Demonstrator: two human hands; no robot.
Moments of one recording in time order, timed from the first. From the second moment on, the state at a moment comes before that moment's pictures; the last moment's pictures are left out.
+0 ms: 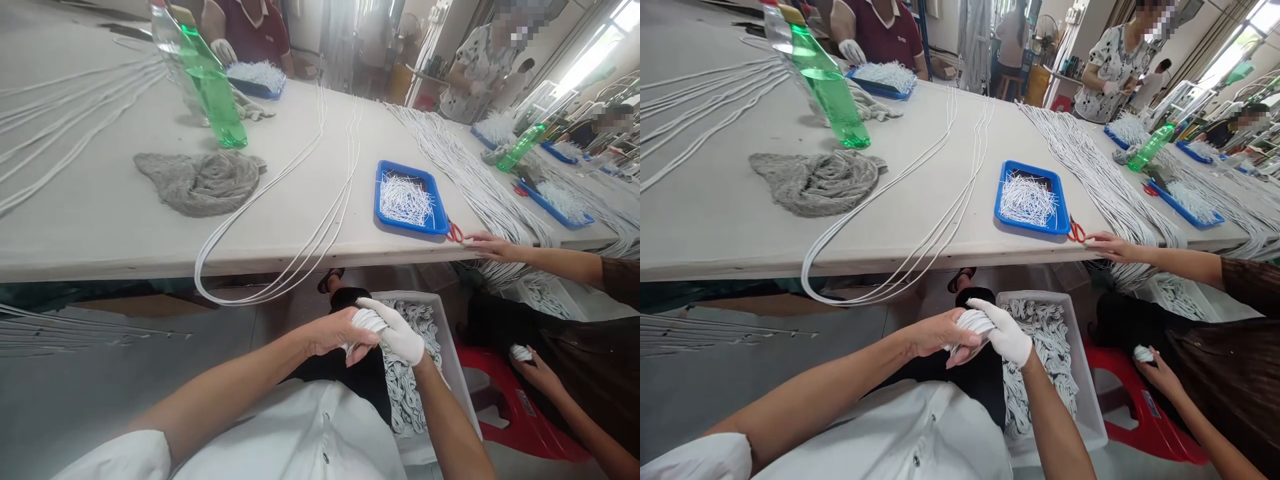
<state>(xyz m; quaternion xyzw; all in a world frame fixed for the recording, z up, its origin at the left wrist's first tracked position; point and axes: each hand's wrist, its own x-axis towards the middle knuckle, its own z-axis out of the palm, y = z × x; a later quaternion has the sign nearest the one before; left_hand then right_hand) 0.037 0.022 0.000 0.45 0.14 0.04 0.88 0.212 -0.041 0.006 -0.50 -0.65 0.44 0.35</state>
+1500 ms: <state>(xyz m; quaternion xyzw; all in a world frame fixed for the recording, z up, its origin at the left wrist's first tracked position) 0.015 -0.023 -0.025 0.30 0.11 0.17 0.93 0.151 -0.040 0.003 -0.62 -0.49 0.38 0.49</state>
